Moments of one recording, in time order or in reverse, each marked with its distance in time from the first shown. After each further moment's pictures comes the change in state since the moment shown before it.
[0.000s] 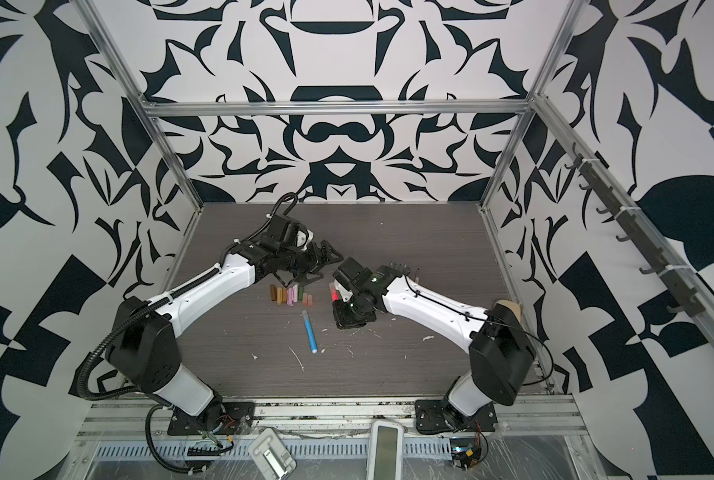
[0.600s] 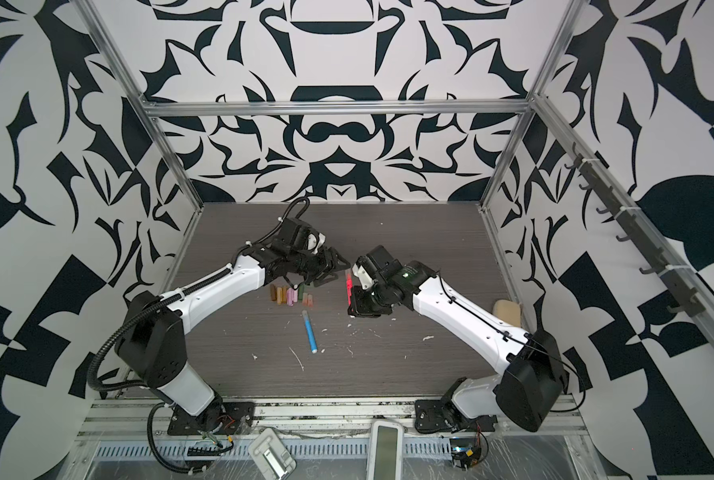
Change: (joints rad) left arm -0.053 0.048 0.010 0.063 0.039 -0.028; right arm -0.128 -0.161 -0.030 -0.026 -0.078 0.023
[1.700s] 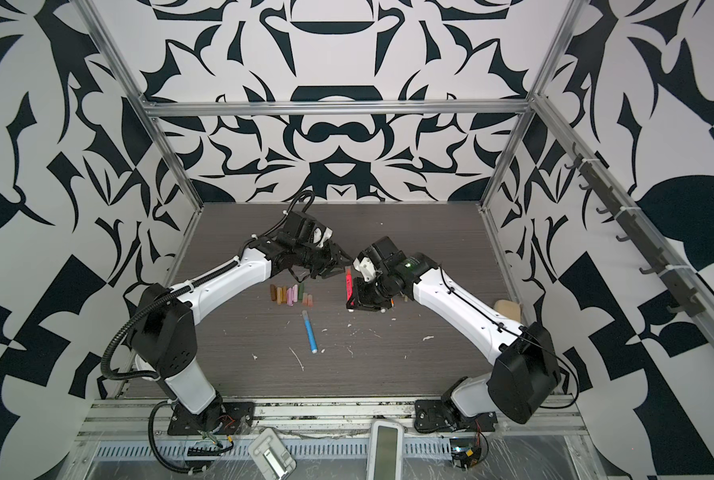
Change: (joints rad) left arm -0.002 0.066 0.091 -0.006 0.063 0.008; right arm -0.081 0.049 0.040 0.001 -0.132 -0.020
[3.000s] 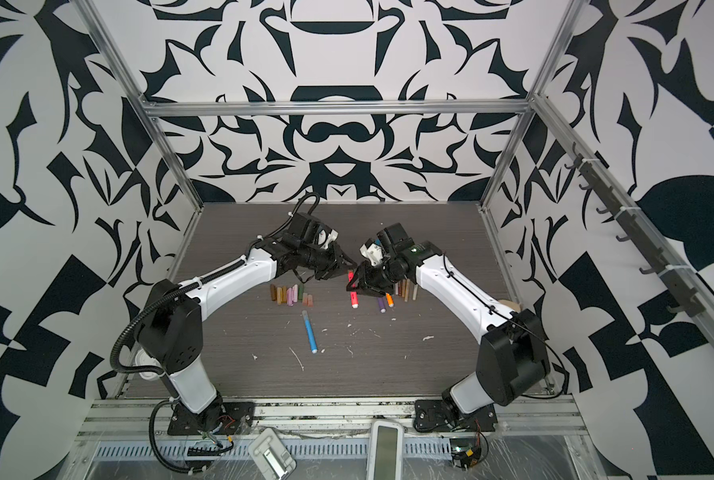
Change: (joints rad) left arm -0.012 0.039 0.005 0.039 0.045 -0.002; right arm -0.143 0.090 0.037 0.066 -0.150 -0.011
